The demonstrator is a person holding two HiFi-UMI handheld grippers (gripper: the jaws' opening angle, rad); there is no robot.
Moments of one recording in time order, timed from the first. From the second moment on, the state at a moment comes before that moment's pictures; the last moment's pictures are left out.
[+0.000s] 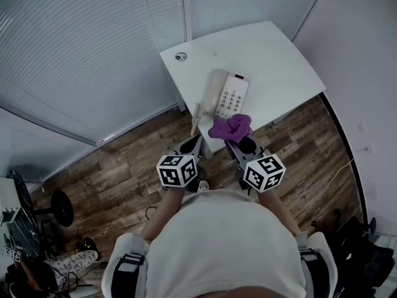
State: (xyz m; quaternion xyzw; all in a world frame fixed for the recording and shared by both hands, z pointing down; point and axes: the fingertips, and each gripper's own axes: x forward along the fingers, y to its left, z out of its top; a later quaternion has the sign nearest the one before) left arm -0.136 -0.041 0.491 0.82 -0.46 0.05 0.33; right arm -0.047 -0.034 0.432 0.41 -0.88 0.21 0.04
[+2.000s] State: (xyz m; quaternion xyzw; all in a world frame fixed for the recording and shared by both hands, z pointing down) left arm -0.129 -0.184 0.504 0.78 -0.52 0.07 0.34; right arm -0.026 -0.321 0.456 0.43 -0.88 0.15 0.10
